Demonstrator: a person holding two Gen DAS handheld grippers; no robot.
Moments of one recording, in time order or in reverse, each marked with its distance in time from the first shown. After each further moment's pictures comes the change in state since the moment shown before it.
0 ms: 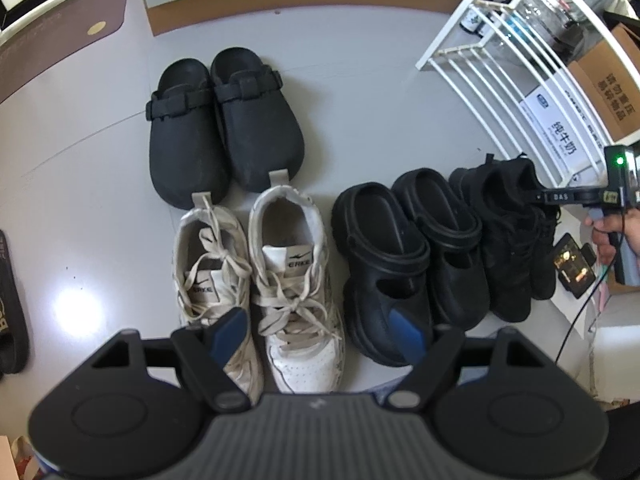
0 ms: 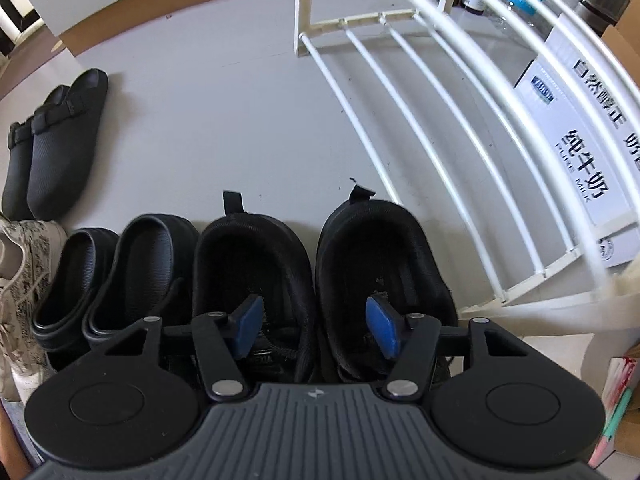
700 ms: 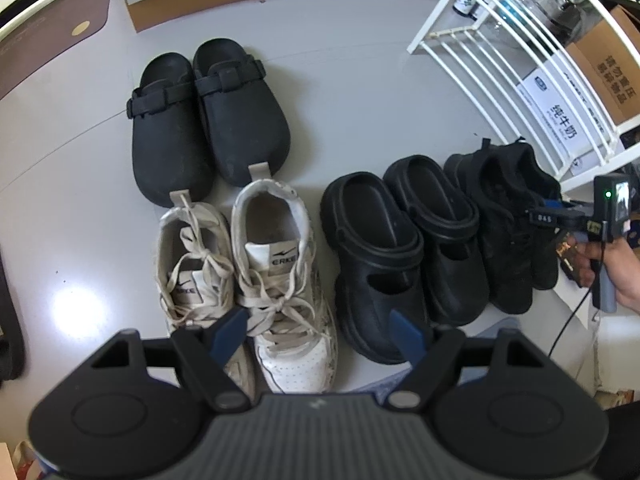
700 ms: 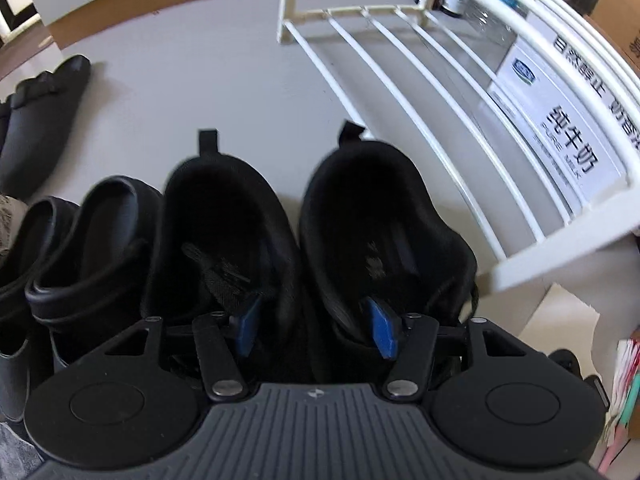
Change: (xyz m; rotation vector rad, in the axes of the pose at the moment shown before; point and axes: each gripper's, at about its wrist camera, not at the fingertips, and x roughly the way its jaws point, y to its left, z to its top) left arm 0.019 -0.014 0.004 0.030 0.036 0.017; right arm 0.029 0.004 -0.048 0.021 -0.089 -0.068
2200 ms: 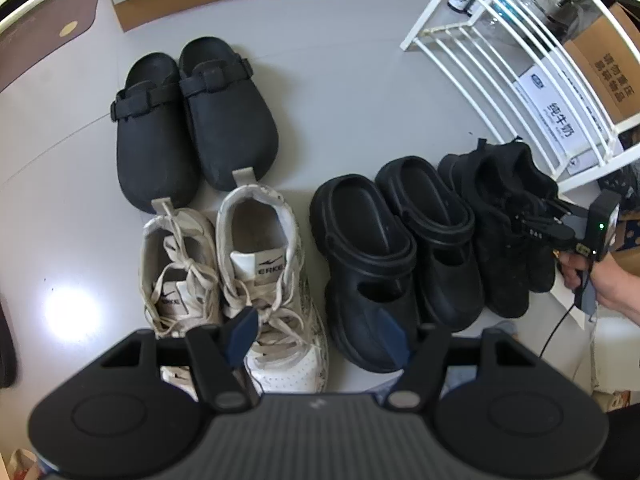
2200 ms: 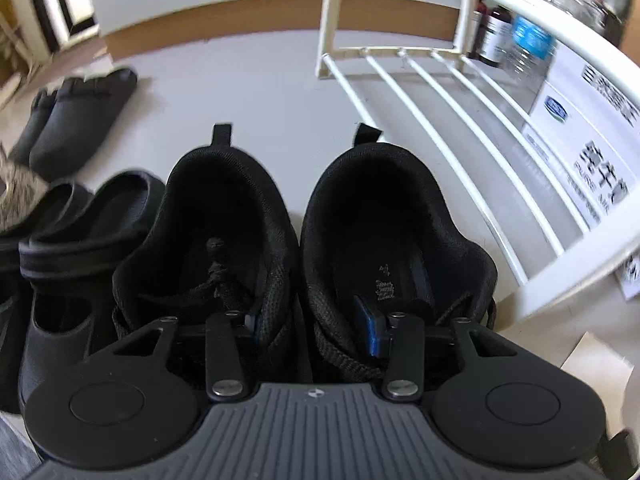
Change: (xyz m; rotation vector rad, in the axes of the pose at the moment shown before) left arm 0.018 -0.010 0.017 -0.026 0.007 -0.016; right arm 0.020 -0.015 -0.023 -0.160 -0.174 0.106
